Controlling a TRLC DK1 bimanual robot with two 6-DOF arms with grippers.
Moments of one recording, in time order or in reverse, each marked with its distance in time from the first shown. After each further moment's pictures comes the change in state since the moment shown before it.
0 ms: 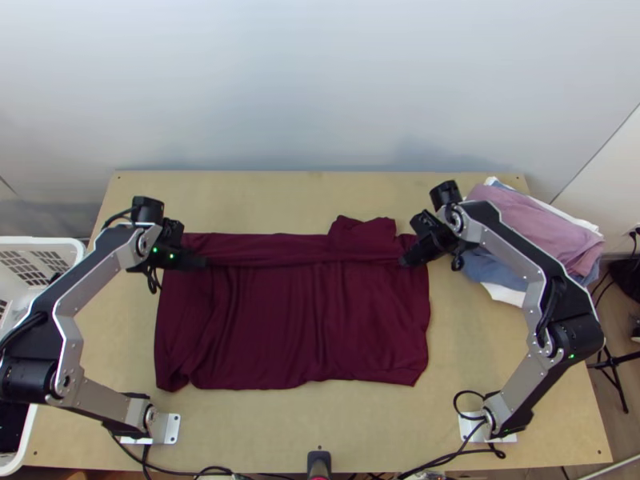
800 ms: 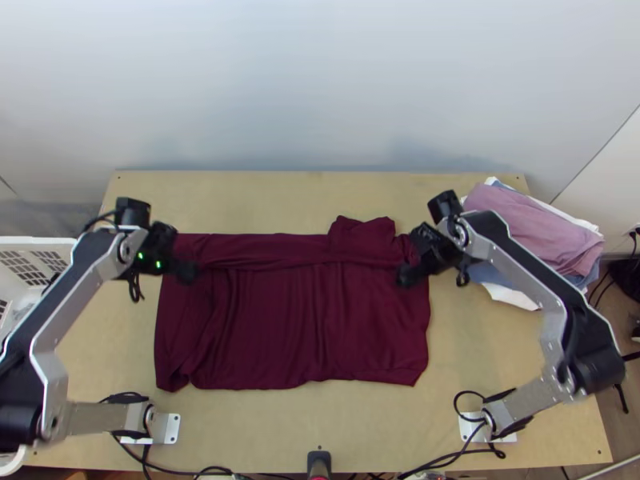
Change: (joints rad) left arm -0.009 -0.183 -0.003 -0.188 -0.028 0.205; right arm 0.080 -0.184 -0.099 -0.119 0.019 0.013
